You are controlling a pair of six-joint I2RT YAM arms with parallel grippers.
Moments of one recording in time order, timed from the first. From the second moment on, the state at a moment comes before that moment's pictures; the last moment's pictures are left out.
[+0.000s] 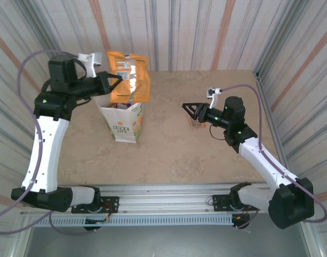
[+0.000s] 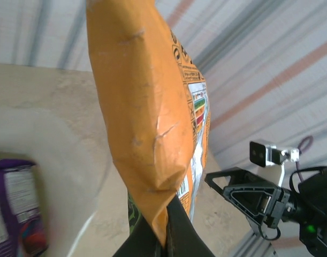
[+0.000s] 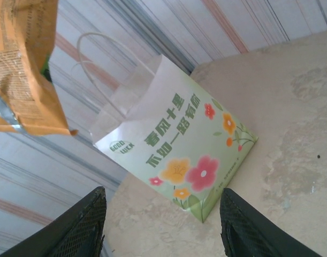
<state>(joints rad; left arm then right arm) -0.14 1.30 1.74 -0.87 0.62 -0.40 0.35 1.12 0.80 0.15 -0.60 0.67</state>
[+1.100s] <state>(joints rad) 0.15 1.53 1.83 -1.05 0.67 -0.28 0.37 1.17 0.82 0.04 -0.63 0.64</state>
